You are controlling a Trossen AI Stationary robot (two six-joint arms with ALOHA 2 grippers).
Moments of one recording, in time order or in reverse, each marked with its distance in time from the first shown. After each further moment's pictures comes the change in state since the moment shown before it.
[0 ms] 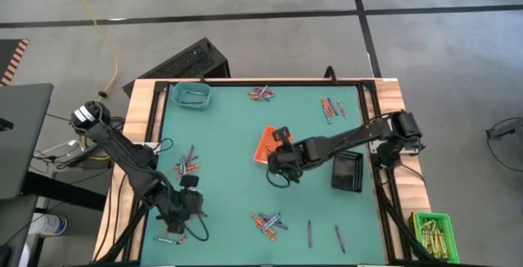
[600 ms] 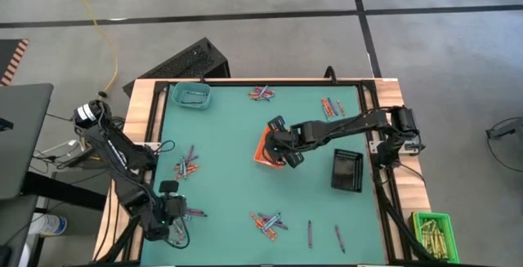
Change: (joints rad) left arm -0.201 0.000 0.000 -0.163 0.057 -0.371; right arm -0.141 0.000 0.000 0.025 -0.149 -0.247
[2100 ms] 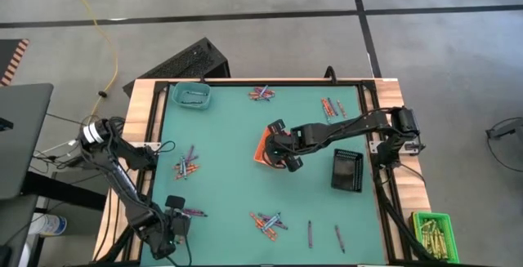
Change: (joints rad) left arm -0.047 0.284 0.065 0.133 0.081 0.130; right arm 0.028 0.000 0.000 0.007 -0.031 0.091
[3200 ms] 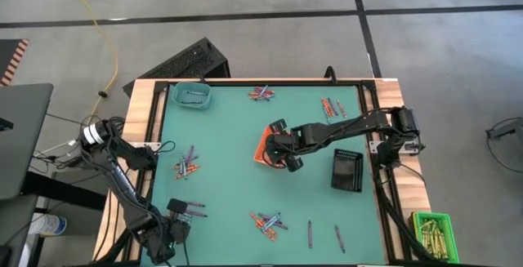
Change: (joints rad) left arm 0.001 0.004 0.097 -0.078 0.007 0.114; right arm -0.001 0.000 0.000 -0.023 0.003 0.045
